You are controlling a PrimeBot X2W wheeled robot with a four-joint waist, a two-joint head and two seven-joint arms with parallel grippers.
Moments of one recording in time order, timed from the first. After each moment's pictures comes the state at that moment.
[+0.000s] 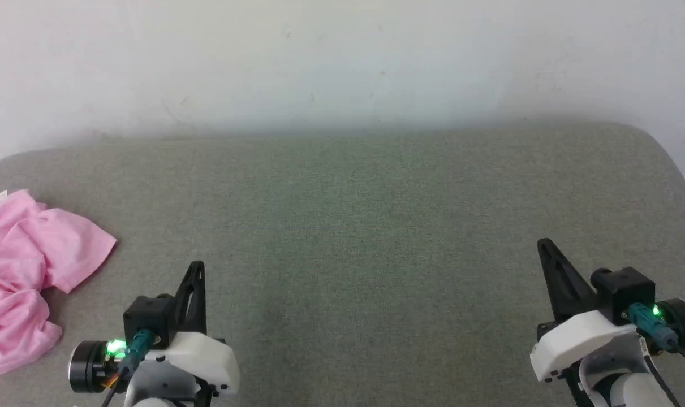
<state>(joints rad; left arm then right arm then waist) 0.01 0.06 0.00 0.00 -0.01 0.01 0.00 -0.01 -0.05 0.00 0.01 0.01 0.13 0.00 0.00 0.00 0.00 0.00</state>
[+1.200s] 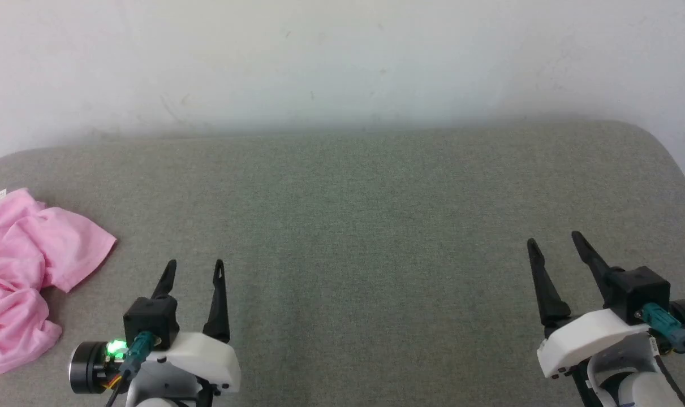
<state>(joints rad) 0.01 0.06 -0.01 0.00 -0.01 0.03 -0.02 -0.01 -0.06 -0.01 0.01 0.03 0.13 -0.01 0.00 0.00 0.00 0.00</state>
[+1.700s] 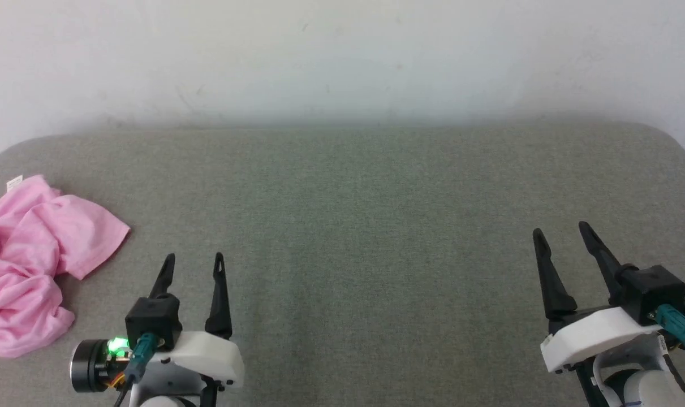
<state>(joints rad) 0.01 0.06 -0.03 -0.02 -0.01 0.08 -0.05 -0.01 -0.06 -0.02 -0.03 0.06 0.13 -0.05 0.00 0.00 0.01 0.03</state>
